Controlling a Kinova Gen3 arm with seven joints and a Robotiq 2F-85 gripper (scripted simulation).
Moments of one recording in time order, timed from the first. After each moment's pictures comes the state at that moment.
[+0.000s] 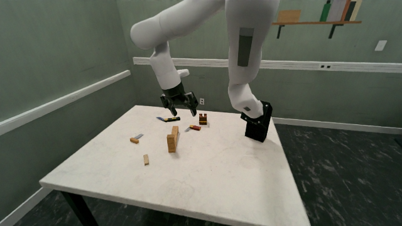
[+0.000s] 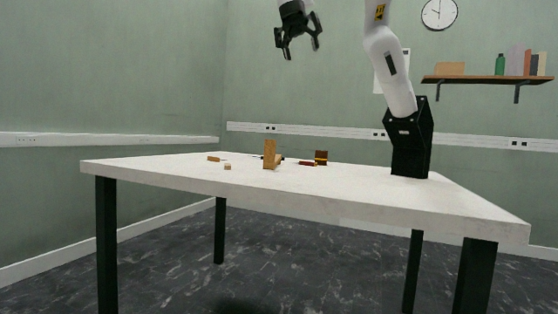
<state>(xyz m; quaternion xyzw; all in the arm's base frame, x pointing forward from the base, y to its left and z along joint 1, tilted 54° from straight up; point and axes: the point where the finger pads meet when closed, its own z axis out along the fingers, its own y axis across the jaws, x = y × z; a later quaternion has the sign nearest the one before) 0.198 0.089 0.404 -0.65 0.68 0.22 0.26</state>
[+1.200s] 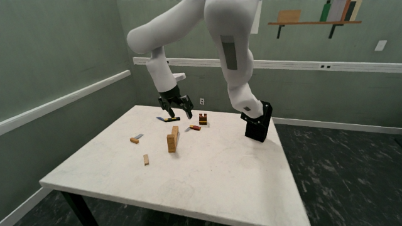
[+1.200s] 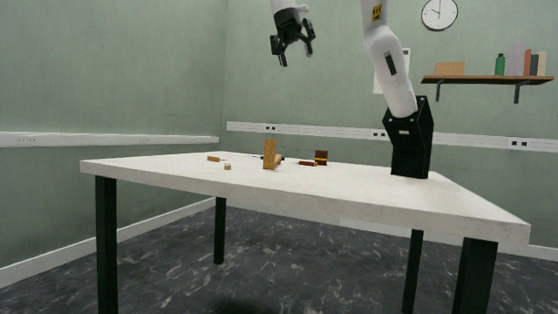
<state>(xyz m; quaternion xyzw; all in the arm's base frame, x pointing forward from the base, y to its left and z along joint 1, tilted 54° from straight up) 0.219 0.096 0.396 -0.62 0.70 0.25 0.25</state>
